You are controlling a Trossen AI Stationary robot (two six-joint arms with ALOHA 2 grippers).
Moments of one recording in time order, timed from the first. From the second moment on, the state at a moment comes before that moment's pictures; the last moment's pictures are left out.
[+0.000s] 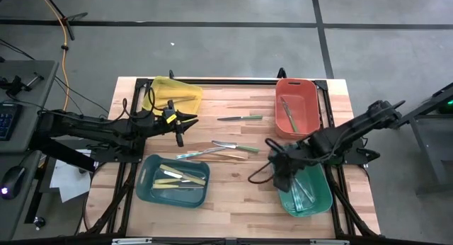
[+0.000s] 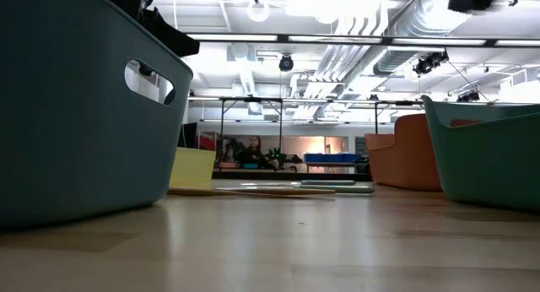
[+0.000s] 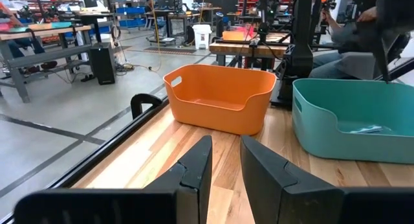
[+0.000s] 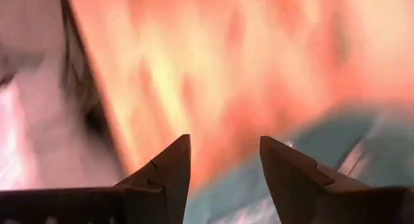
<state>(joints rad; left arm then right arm) 0.05 0.83 0.31 0.45 -0.28 -0.02 0.44 1.39 1.28 -1.00 0.01 0.88</state>
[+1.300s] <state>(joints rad) 0.05 0.83 0.31 0.47 -0.21 0.01 -0.07 1.34 0.59 0.66 0.14 -0.10</state>
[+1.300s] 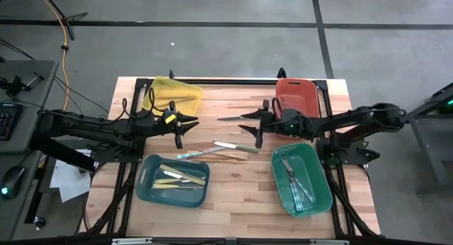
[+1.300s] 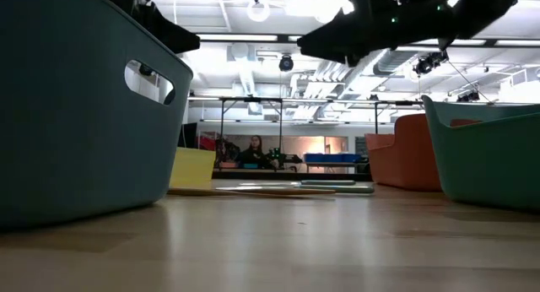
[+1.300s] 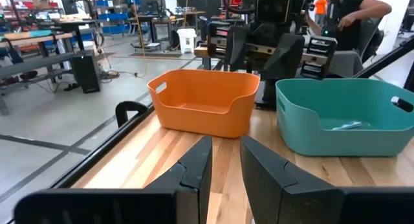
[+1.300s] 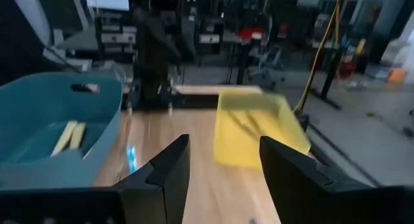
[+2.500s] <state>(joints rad) 0.05 0.83 0.31 0.47 -0.21 0.06 -0.01 1.42 0.81 0.11 0.15 0.07</state>
